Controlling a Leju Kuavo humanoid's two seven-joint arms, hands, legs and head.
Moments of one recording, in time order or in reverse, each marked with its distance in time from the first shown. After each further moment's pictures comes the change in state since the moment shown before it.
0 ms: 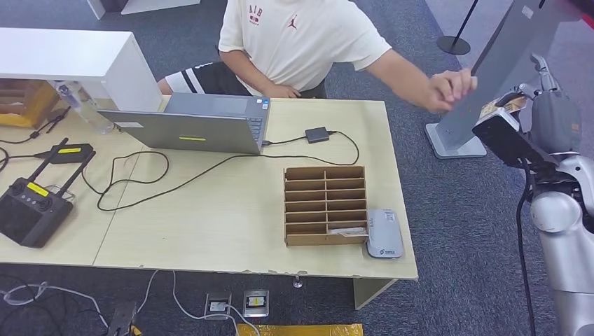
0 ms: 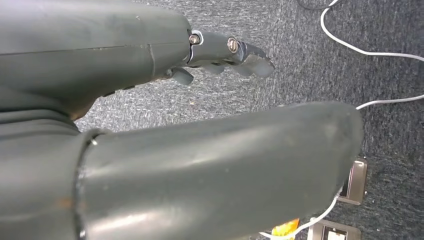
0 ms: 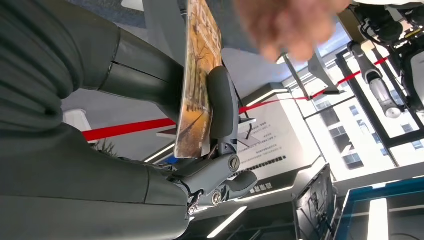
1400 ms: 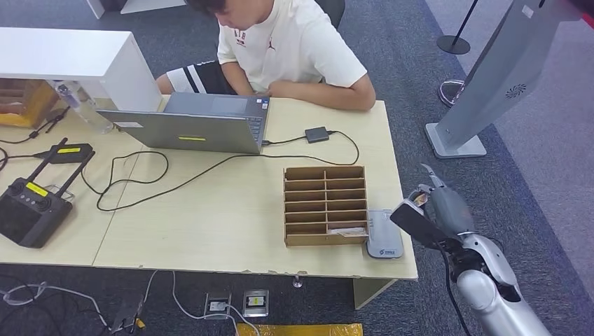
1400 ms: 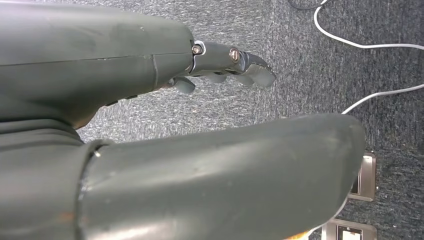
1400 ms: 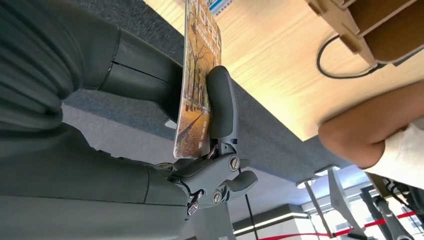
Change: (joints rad) left arm -0.029 0.018 -0.023 -0.017 -0.070 -0.041 0.086; right arm 0.334 0.052 0.256 -0.093 -0.099 0.001 0.174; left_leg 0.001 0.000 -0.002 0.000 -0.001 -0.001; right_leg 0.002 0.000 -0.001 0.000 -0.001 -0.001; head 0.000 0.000
